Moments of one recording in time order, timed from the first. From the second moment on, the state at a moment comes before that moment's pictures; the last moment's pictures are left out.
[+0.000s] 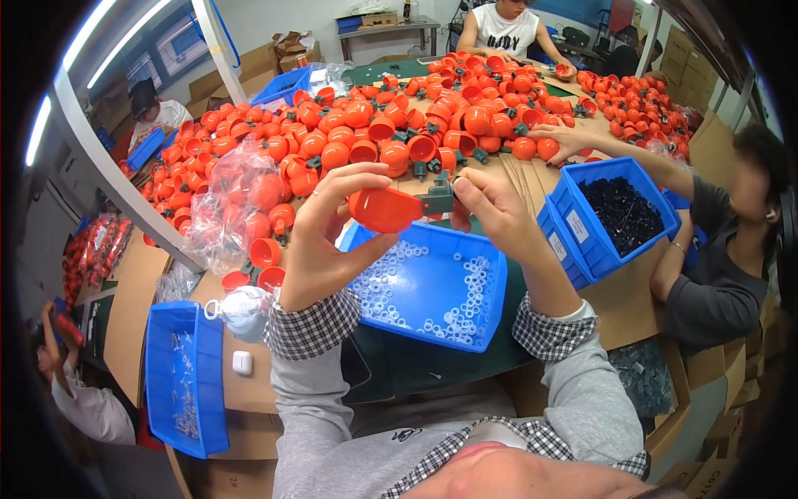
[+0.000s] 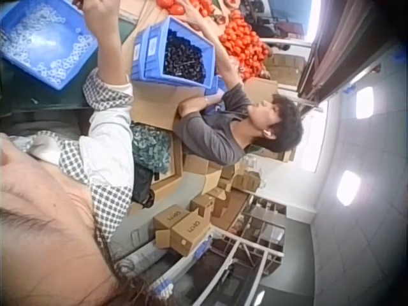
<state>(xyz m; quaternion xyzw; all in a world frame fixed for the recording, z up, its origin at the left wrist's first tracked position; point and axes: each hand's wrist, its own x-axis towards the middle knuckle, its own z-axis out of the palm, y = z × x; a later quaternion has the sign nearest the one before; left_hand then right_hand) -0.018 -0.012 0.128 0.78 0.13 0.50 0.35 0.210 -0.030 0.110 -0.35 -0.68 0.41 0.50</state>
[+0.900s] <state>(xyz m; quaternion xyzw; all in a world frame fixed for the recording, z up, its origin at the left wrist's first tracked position) -0.030 0.001 0.113 0.66 0.18 0.49 0.54 0.198 -0.027 0.101 -0.30 -0.76 0.15 0.56</state>
